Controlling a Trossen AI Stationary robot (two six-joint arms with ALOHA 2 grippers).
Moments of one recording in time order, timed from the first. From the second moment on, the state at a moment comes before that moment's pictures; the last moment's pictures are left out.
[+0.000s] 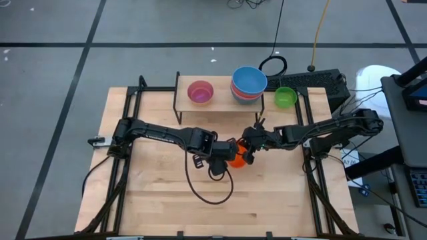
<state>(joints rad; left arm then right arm) -0.17 2.04 1.97 -1.10 -0.15 1.13 0.08 1.30 0.73 -0.22 0.23 0.43</state>
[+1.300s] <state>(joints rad) -0.16 2.04 1.97 -1.00 0.00 1.09 0.09 1.30 0.73 -0.16 0.21 0.35</state>
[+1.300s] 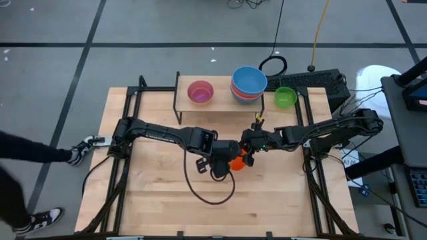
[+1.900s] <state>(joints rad) -0.11 2.04 1.97 -1.05 0.05 1.05 0.12 1.30 0.73 -0.12 0.21 0.30</state>
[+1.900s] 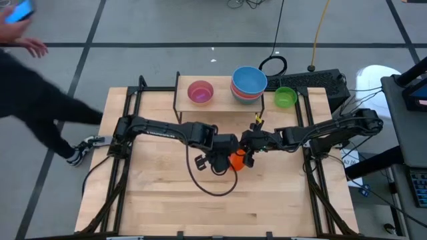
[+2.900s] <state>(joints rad) -0.11 2.08 1.97 -1.08 0.06 0.92 0.13 1.30 0.73 -0.11 0.19 0.30</state>
